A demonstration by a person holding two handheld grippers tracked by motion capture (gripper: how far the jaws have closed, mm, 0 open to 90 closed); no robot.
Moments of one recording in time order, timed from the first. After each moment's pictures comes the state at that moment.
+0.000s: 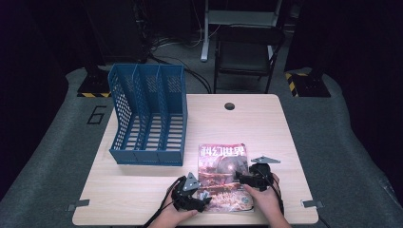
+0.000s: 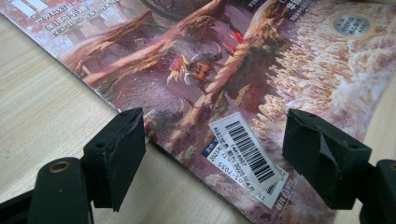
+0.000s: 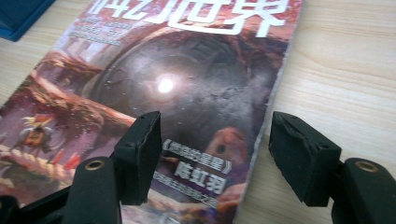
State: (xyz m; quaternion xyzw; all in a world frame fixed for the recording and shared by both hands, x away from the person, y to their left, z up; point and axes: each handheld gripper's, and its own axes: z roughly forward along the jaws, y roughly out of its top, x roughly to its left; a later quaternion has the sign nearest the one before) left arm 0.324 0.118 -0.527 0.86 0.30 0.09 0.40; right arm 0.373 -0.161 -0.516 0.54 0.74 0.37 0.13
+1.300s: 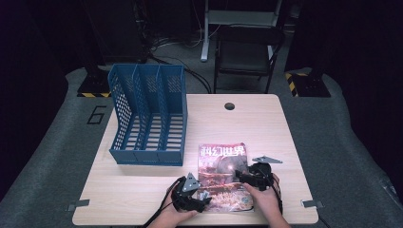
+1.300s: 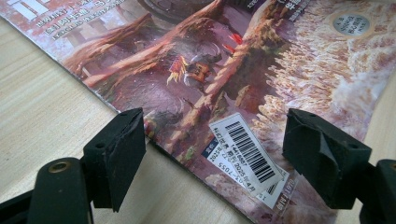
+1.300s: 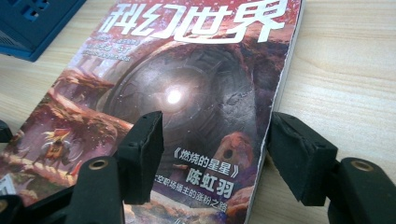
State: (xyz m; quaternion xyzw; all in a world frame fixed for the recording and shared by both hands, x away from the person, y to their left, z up) left arm 0.324 0.120 -0.529 0.86 0.29 0.09 0.41; right arm 0.371 -0.163 -0.512 0.56 0.72 0.39 0.12
